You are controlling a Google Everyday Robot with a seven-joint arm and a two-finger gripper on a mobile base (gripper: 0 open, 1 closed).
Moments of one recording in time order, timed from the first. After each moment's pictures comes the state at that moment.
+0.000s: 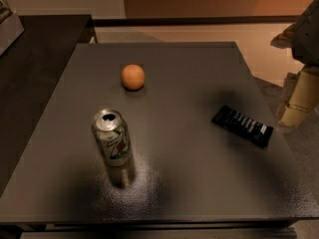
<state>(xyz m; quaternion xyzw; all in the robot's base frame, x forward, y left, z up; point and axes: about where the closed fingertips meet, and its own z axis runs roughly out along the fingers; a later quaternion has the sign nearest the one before) 0.438 -0.217 0.976 -0.60 0.78 -0.03 0.16</state>
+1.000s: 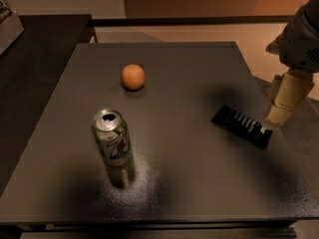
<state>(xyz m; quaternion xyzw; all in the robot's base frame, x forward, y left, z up) 0.459 -0.220 0.953 -0.58 0.80 -0.03 0.14</state>
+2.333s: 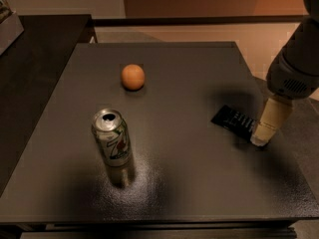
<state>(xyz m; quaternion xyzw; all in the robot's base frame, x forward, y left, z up) 0.470 -0.241 0.878 -0.52 0.85 -0.02 0.10</state>
